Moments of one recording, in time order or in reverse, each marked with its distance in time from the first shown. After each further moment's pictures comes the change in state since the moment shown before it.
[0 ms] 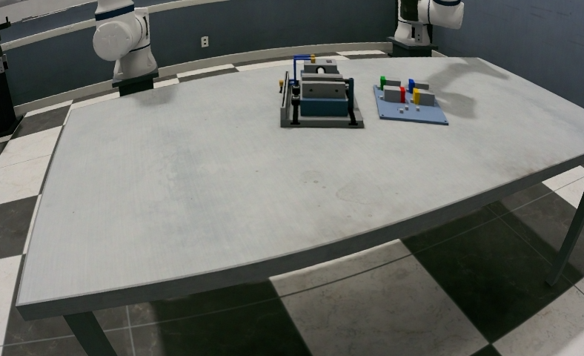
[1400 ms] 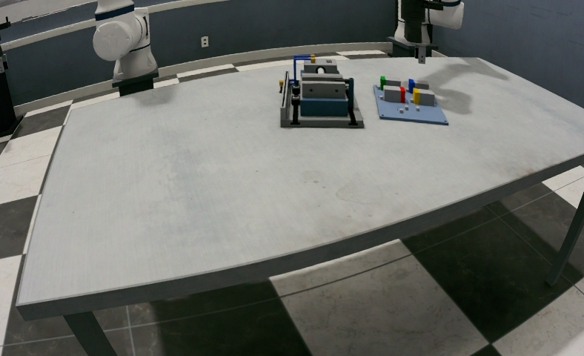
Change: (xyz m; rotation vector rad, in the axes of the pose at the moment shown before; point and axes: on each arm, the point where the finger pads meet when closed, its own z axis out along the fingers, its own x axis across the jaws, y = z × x) left arm -0.017 -0.016 0.070 0.000 0.000 0.000; right arm 0.000 0.000 0.000 0.000 0.000 0.000
